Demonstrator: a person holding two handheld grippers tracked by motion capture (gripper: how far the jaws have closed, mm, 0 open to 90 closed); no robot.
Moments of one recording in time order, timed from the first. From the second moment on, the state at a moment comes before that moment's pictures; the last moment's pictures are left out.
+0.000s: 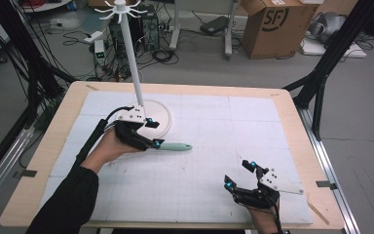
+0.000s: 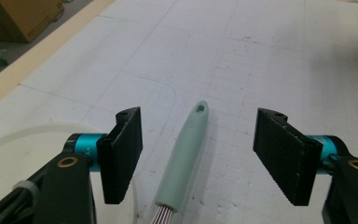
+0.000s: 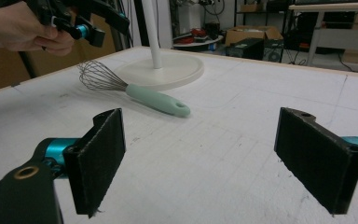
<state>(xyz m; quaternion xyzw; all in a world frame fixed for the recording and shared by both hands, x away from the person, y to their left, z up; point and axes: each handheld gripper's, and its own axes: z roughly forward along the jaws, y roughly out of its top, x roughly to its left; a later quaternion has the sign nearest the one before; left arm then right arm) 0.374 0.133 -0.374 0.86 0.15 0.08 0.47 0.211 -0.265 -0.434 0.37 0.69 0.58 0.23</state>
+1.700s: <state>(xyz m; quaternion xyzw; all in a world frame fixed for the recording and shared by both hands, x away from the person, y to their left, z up) 0.399 0.077 -0.435 0.96 0.14 0.03 0.25 0.211 -0.269 -0.433 0.37 0.68 0.59 0.23</state>
